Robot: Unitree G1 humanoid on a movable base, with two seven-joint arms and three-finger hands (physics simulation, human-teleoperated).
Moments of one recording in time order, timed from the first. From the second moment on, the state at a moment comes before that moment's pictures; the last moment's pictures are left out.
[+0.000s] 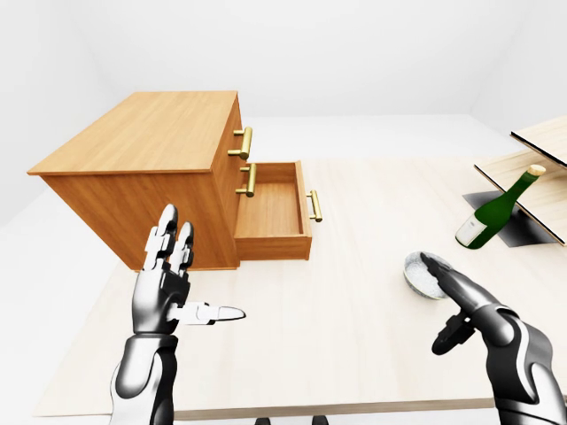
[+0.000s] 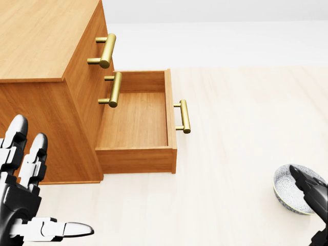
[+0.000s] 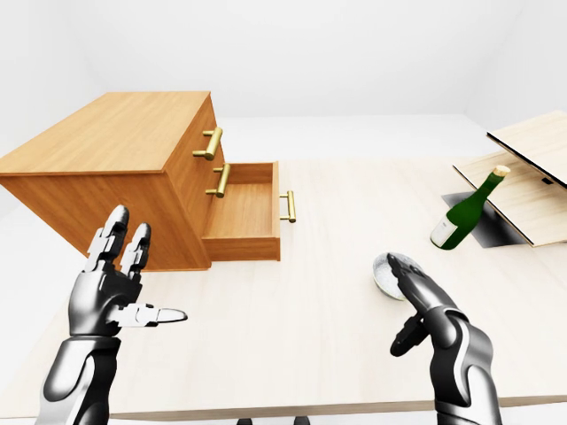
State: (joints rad) left arm 0.22 0.01 0.17 -0.52 -0.19 0.09 -0.22; right arm 0.06 -0.35 -0.37 -0.06 -0.88 0.09 0.65
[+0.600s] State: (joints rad) left arm 0.21 0.01 0.17 -0.51 -0.18 0.09 -0.21; right arm 0.05 -0.36 -0.33 0.02 -0.87 0.09 0.63
